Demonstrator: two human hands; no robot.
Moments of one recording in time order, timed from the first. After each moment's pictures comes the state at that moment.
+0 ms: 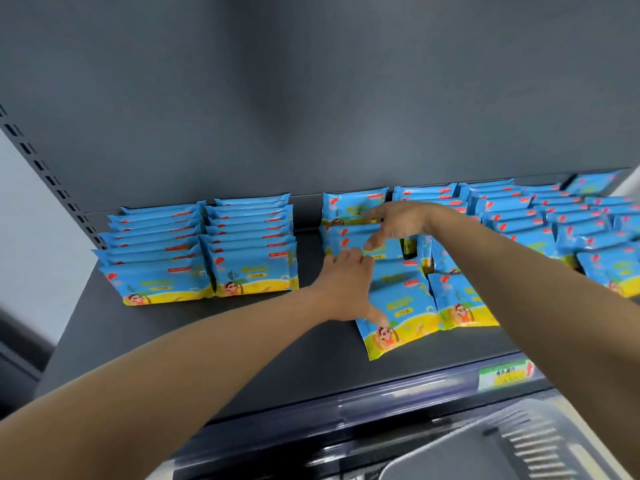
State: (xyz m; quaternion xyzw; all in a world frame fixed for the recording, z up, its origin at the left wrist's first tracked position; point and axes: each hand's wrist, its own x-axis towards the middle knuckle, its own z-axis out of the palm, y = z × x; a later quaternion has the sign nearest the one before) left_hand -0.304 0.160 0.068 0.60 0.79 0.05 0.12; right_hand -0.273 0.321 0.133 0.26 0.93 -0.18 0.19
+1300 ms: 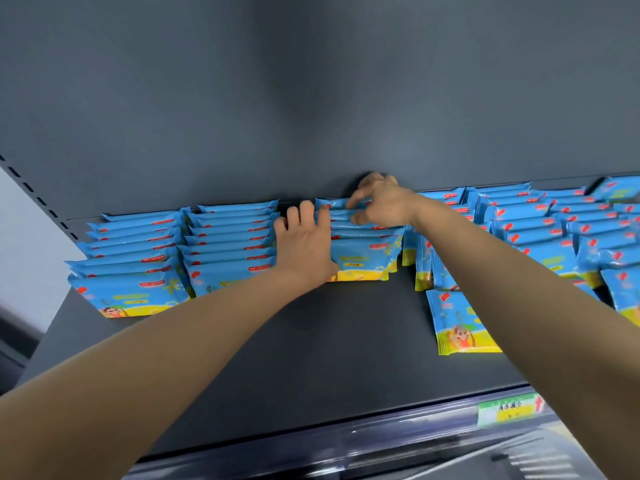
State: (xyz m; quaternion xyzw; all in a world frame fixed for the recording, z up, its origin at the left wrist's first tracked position) left_hand -0.356 0.190 0.075 0.43 0.89 0.07 -0.12; right_hand -0.307 0.352 0.132 0.19 0.97 -0.14 0.04
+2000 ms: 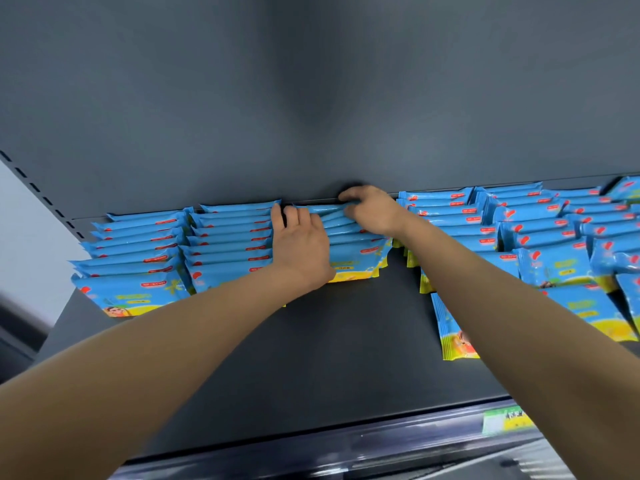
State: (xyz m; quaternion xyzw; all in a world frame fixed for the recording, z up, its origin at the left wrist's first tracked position) left_hand -0.351 0.186 0.089 0.40 0.91 -0.07 -0.10; right_hand -0.318 0.330 0.114 0.23 0.91 -0.35 -0.06
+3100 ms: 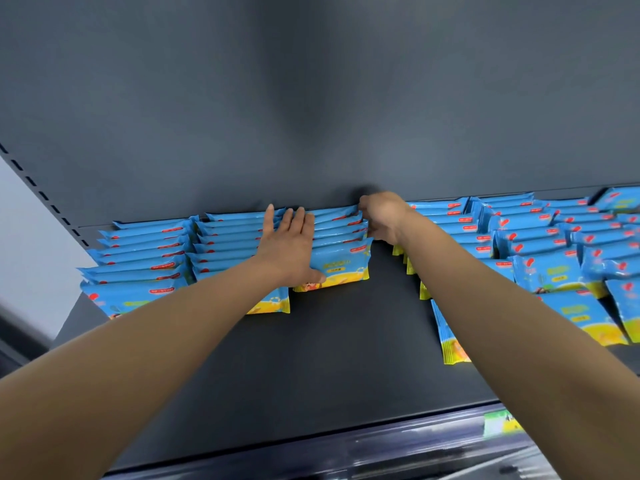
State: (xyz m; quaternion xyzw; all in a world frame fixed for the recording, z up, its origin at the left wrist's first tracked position) left_hand -0.391 0.168 0.086 0.46 0.88 -0.09 -0.02; right_hand -0.319 0.325 0.128 0.40 0.64 -0.65 -0.09
